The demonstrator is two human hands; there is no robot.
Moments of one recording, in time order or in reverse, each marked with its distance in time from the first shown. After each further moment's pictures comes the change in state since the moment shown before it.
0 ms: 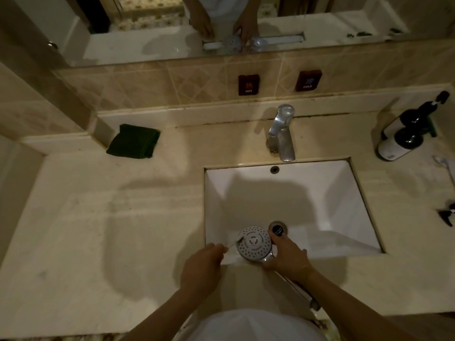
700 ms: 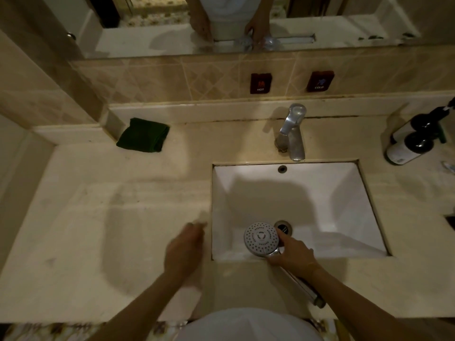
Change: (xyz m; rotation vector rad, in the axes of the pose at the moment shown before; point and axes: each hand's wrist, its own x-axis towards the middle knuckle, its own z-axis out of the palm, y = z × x) left_hand 0.012 -0.056 -0.018 -0.003 0.230 -0.108; right_hand 0.002 0.000 0.000 -0.002 0.008 0.027
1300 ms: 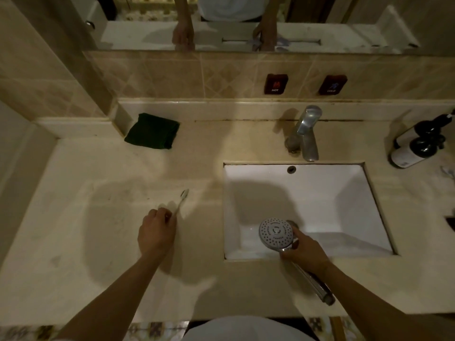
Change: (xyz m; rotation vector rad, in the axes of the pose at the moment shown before) left_hand 0.042 -0.094 -0.029 -0.006 0.117 -0.391; right_hand -0.006 -0.018 0.000 0.077 0.059 0.021
